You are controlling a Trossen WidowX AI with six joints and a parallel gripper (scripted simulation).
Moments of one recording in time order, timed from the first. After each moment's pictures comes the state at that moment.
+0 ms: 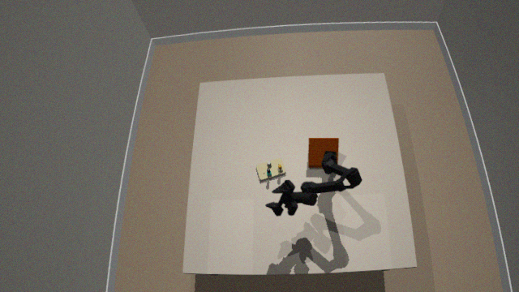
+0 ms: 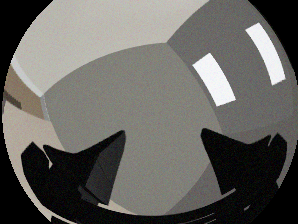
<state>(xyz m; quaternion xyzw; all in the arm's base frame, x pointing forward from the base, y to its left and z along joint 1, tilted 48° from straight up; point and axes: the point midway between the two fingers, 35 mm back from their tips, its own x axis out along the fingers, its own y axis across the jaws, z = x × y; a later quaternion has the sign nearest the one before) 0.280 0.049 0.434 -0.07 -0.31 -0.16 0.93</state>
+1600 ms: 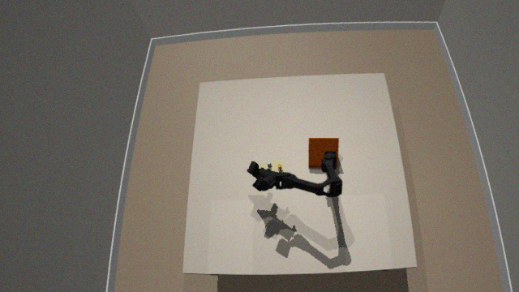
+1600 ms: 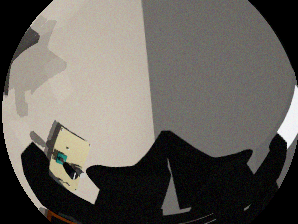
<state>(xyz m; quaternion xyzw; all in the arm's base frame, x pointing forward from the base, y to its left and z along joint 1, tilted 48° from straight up) 0.426 0.038 0.198 -0.37 0.21 0.14 0.90</state>
